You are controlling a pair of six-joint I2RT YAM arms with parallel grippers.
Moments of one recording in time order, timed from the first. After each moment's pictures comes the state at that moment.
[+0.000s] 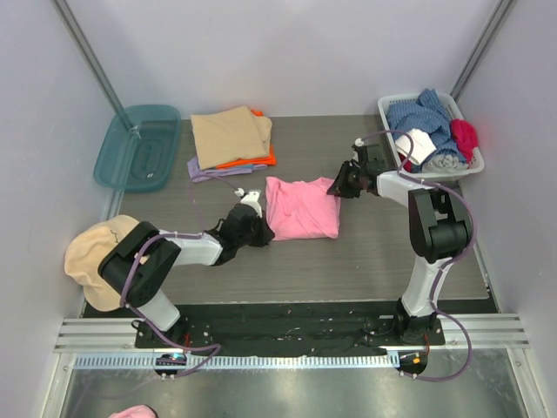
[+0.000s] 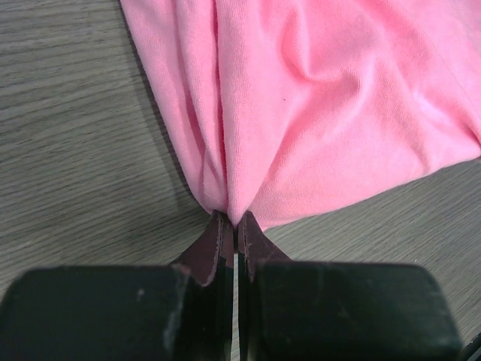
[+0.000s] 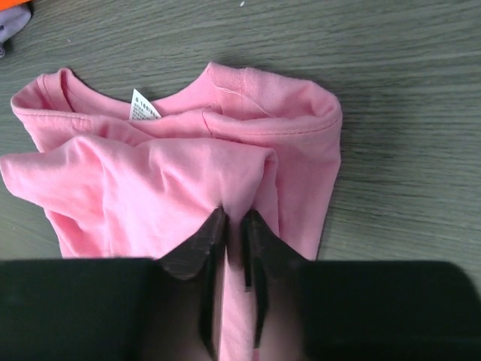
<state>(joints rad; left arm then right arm) -0.67 1.62 0.60 0.39 0.00 -0.56 0.19 1.89 1.17 -0.14 -0.32 0.50</state>
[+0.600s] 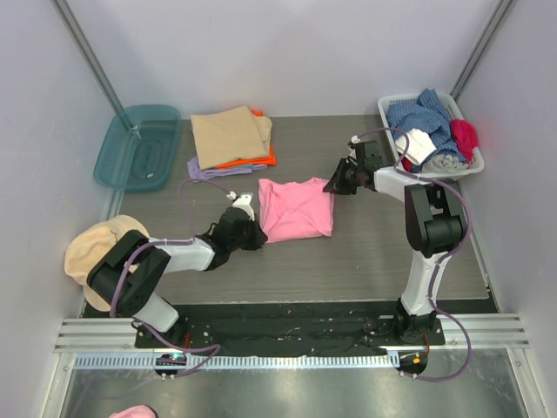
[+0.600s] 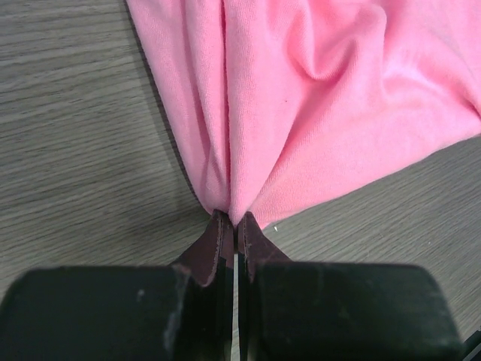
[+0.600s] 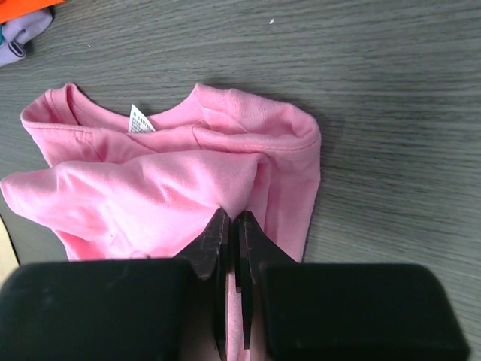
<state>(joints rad) -0.64 1.54 0.52 0.38 0.00 -0.55 0.19 1.95 1.24 -0.16 -0.37 0.51</state>
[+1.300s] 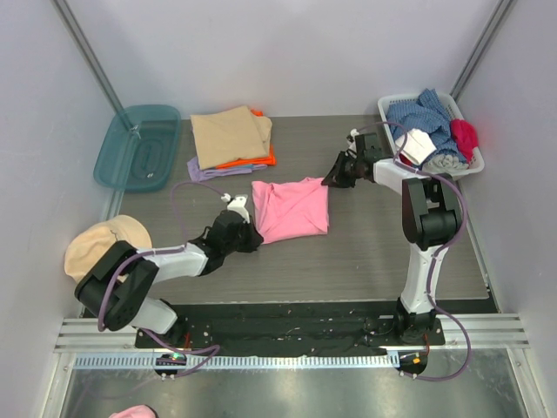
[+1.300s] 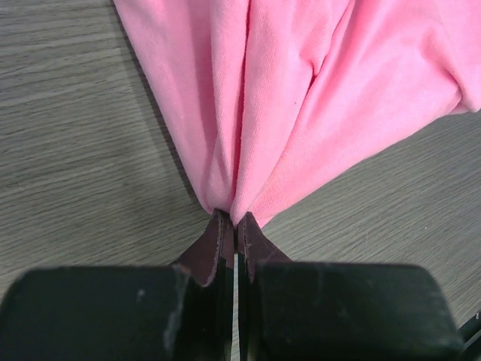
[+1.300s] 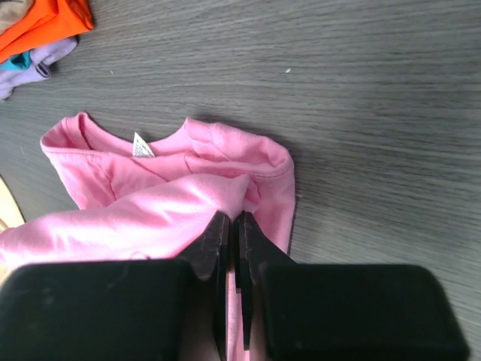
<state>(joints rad) -0.63 1.44 0.47 0.34 -0.01 -0.55 0.16 2.03 1.37 -0.21 -0.42 0.50</state>
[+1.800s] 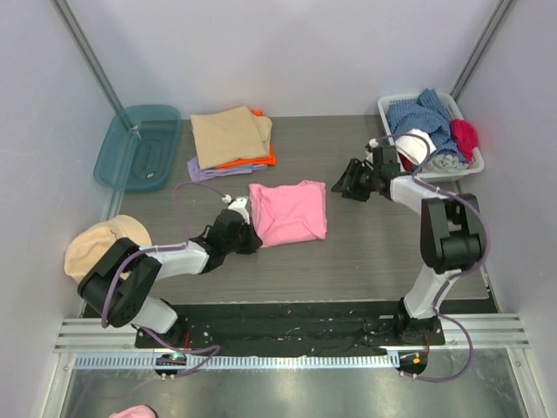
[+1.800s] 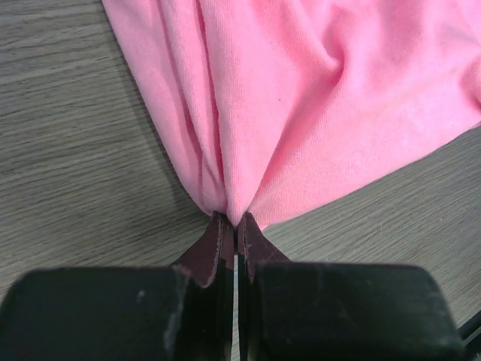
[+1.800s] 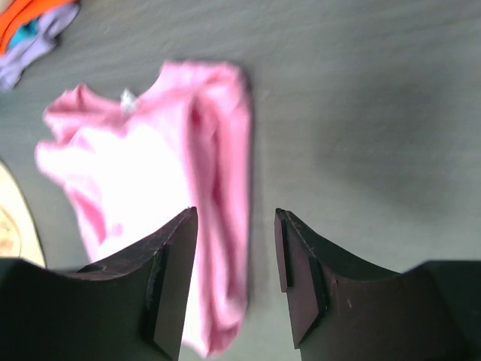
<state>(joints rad) -0.63 1.46 0.49 0.30 0.02 -0.55 0.12 1.81 1.11 -0.13 -0.40 0.53</state>
